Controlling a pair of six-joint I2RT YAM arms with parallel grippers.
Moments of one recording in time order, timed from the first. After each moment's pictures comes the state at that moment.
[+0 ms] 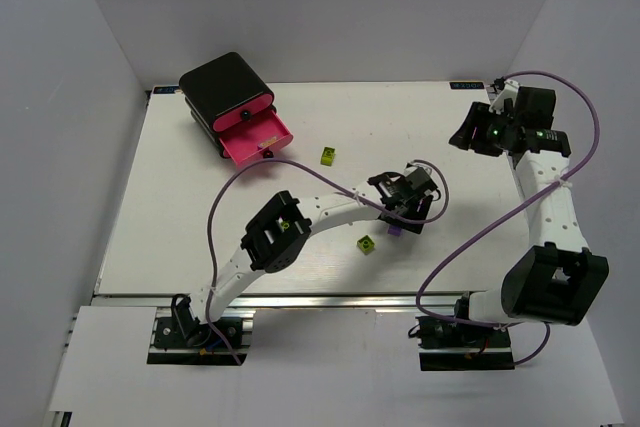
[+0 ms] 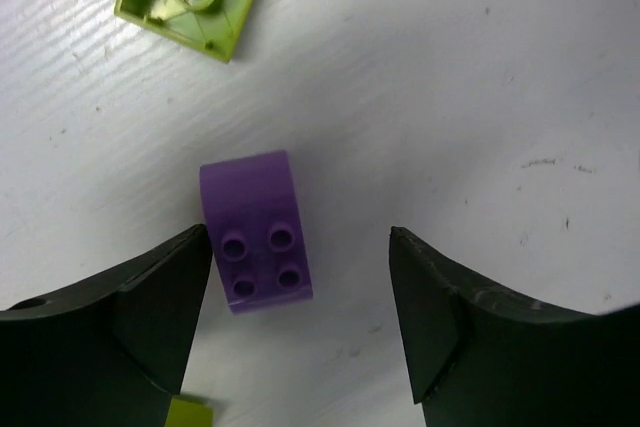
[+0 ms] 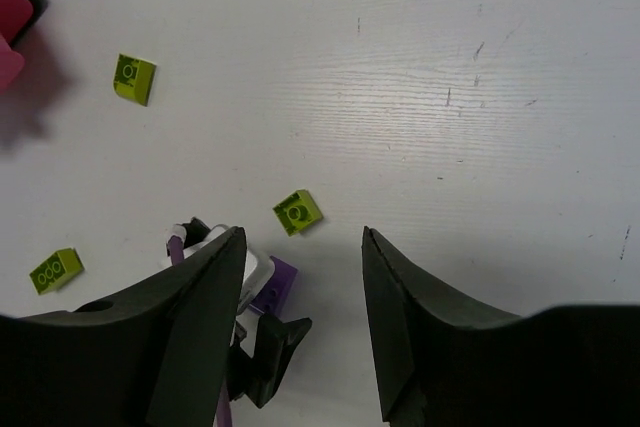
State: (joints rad) left arm -1.09 2.40 2.04 -0.66 -0.17 -0.58; right arm -0.14 1.39 1.32 -0.67 -0.41 0.10
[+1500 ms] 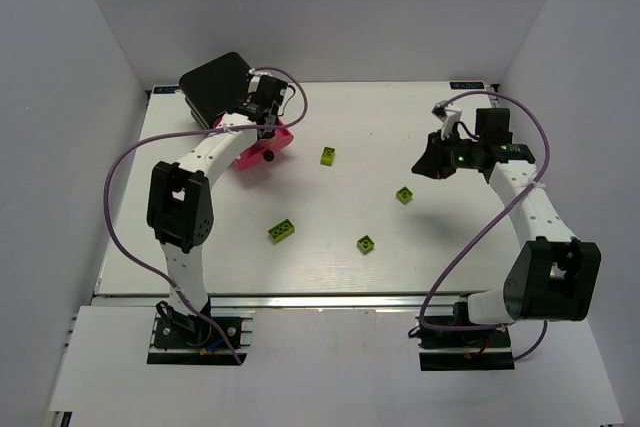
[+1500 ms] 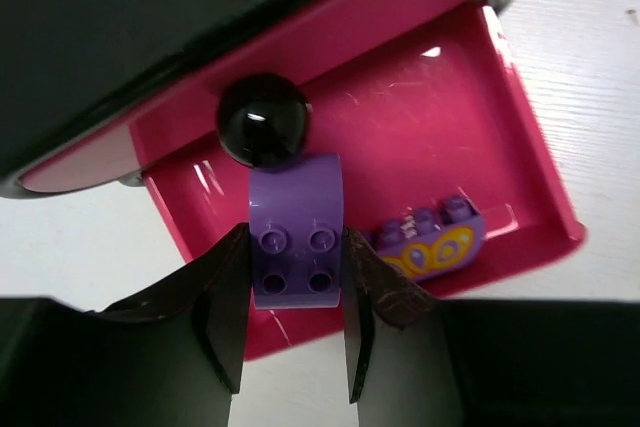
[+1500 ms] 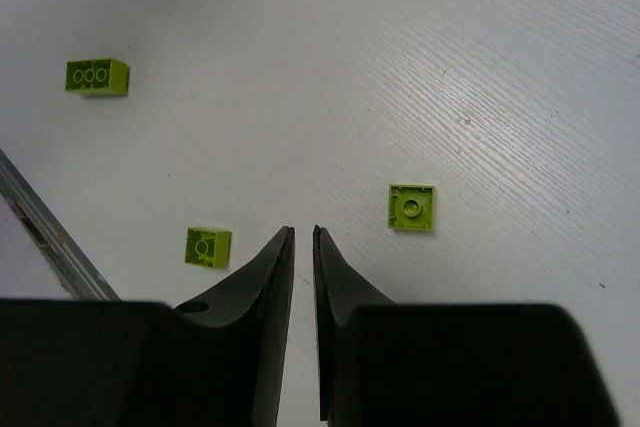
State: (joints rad) left arm -0.41 1.96 1.71 -0.63 -0.59 -0.27; right arm 0.01 1.39 1.12 -0.58 -0.76 -0.26
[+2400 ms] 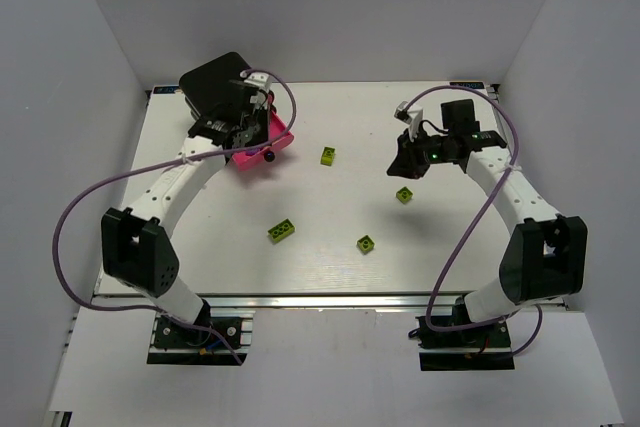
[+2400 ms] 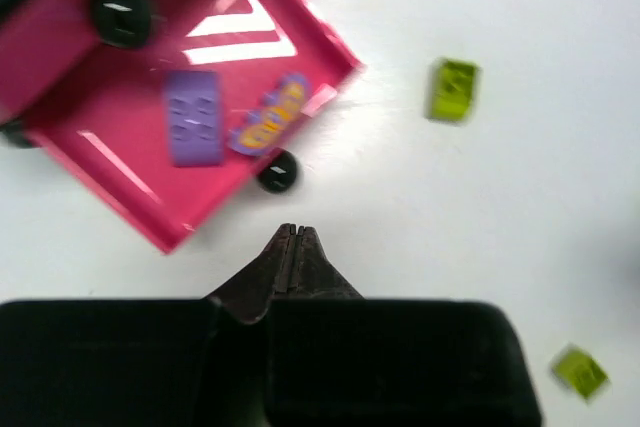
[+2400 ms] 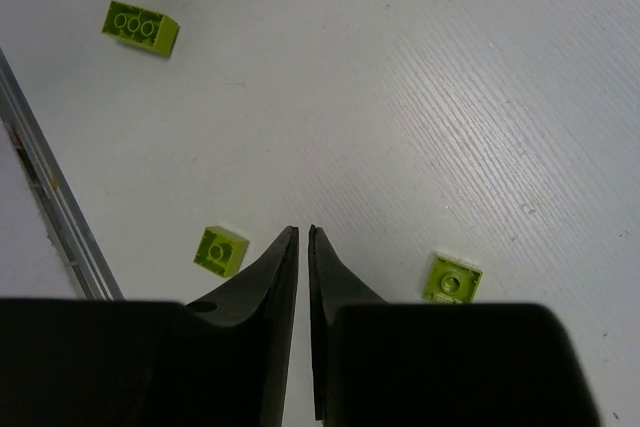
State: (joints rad) left arm -0.38 1.62 1.48 -0.57 -0.15 -0.22; right arm 0.19 1.49 1.22 -0.63 -0.79 -0.43
